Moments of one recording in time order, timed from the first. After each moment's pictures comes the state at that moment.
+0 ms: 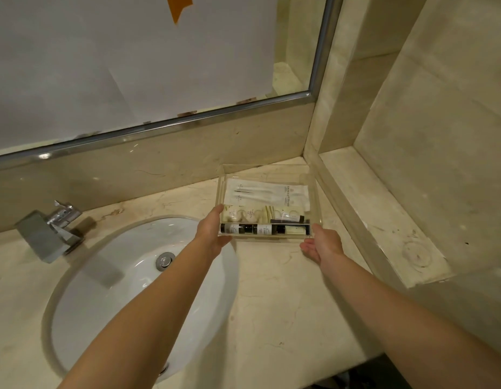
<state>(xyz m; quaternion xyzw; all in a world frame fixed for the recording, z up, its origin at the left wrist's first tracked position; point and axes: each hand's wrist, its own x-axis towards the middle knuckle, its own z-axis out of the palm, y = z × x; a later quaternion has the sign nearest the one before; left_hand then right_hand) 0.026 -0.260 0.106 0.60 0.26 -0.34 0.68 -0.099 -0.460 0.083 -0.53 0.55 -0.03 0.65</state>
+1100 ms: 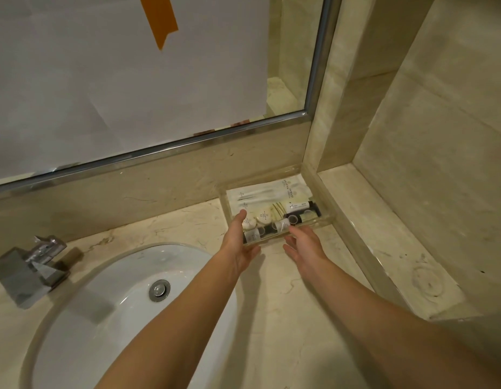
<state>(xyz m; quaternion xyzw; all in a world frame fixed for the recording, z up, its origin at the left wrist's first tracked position) 0.038 -0.331 0.104 0.55 0.25 -0.39 0.69 -0.039 -0.452 0.080 -0.45 0.45 -0.04 0.77</state>
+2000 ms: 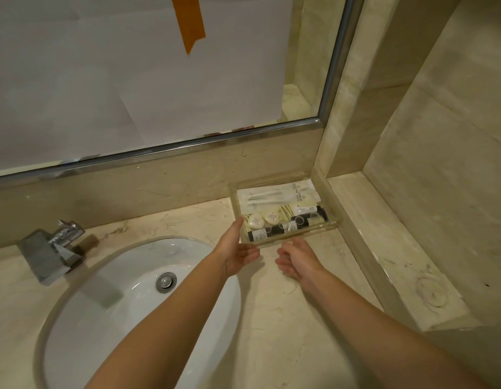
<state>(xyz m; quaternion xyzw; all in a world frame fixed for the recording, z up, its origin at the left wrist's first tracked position) 0.025 -0.295 0.126 0.57 0.23 -0.41 0.67 -0.058 -0.428 0.089 -0.60 0.41 0.08 0.68</state>
